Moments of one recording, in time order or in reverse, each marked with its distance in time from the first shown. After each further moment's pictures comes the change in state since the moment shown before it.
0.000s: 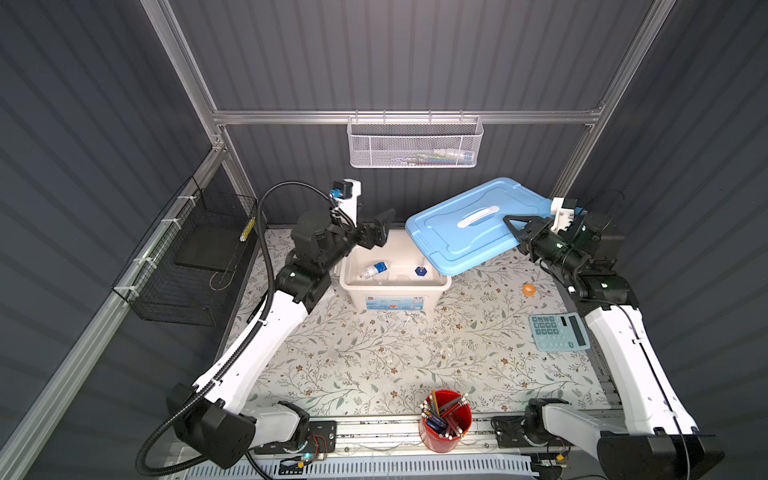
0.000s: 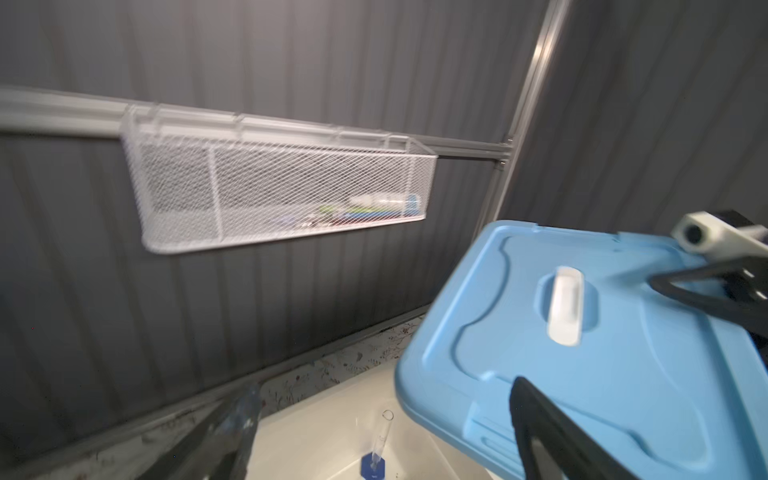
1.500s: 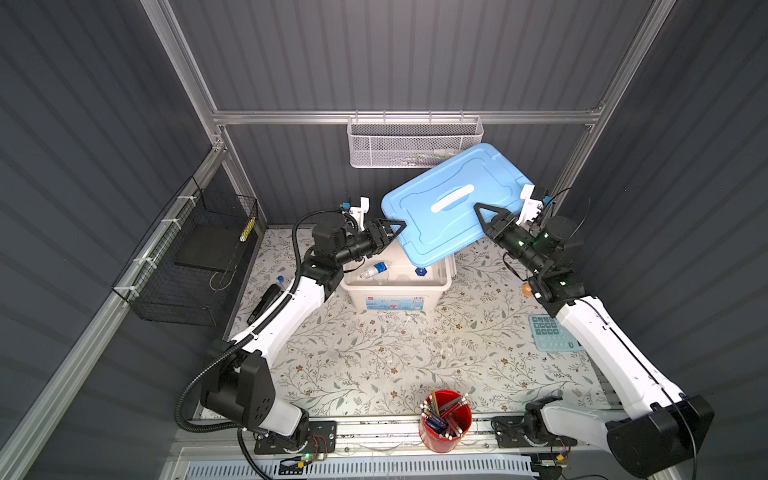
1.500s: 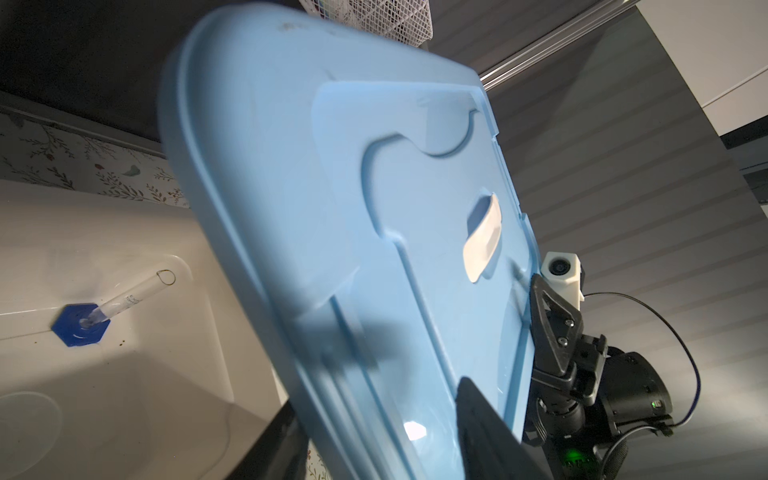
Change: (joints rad) left arm 0.028 0.177 -0.085 0.218 0.456 -0.790; right arm 0.255 0.082 -0.088 0.404 0.251 -0.143
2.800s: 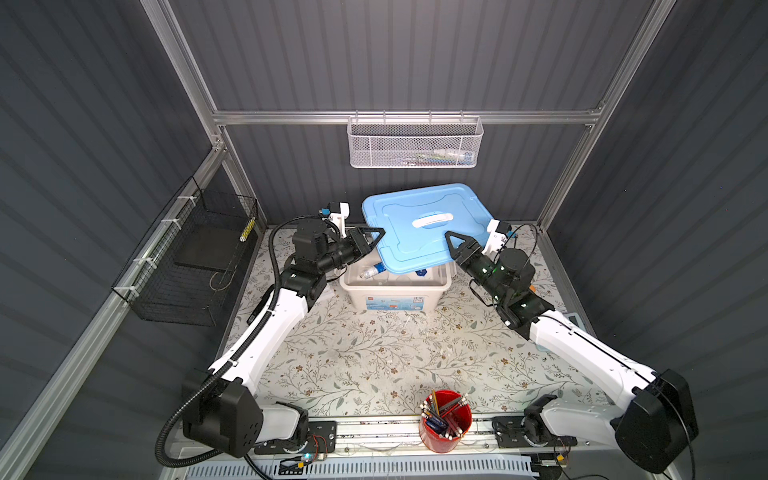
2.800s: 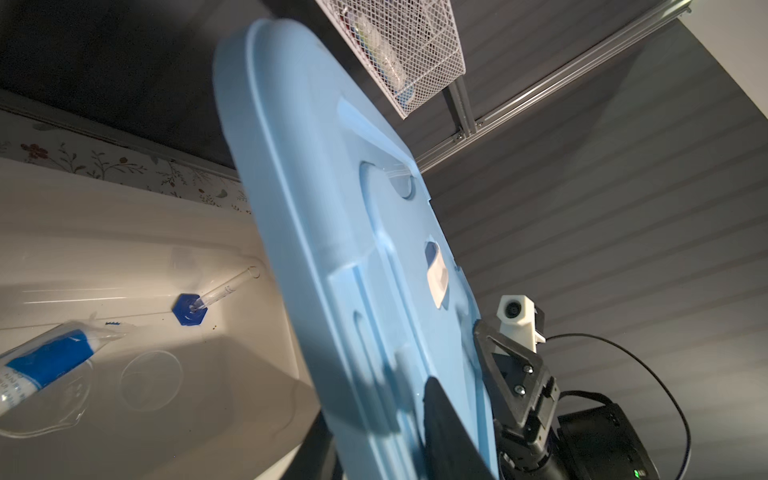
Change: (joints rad) left arm 0.075 -0.155 -0.076 -0.156 -0.051 0.121; right arm 0.236 0.023 -0.275 0.214 0.287 0.098
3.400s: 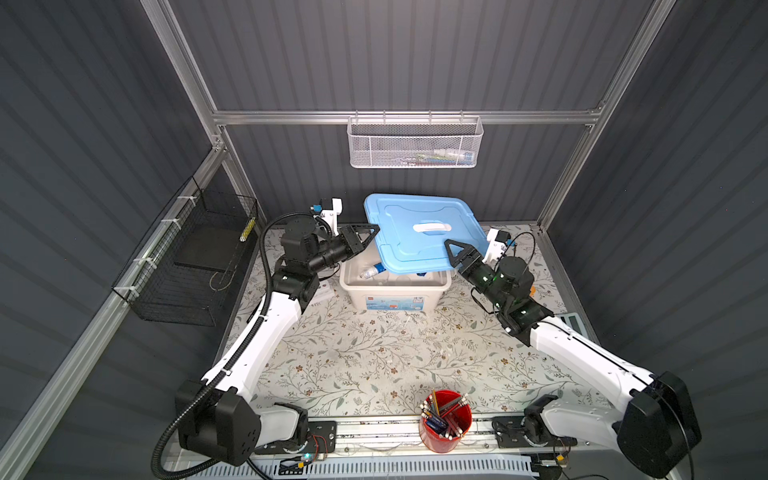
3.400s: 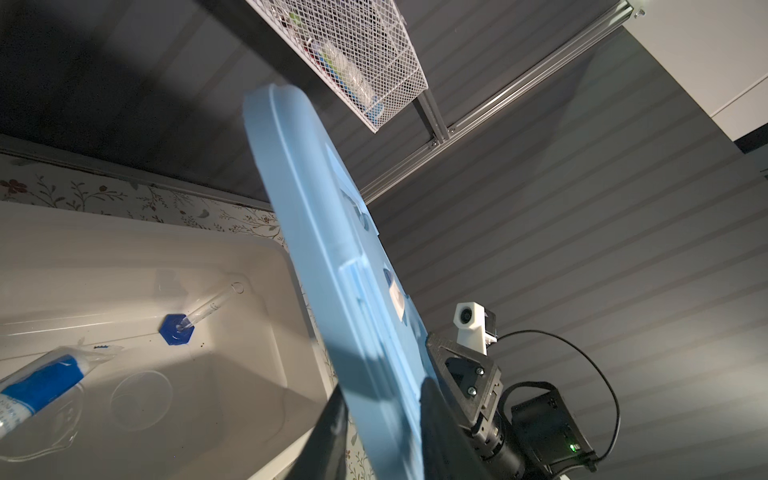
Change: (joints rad) left arm 0.060 -0.038 -0.002 0.029 0.060 0.006; right arm -0.028 -0.028 -0.095 0.031 -0.015 -0.011
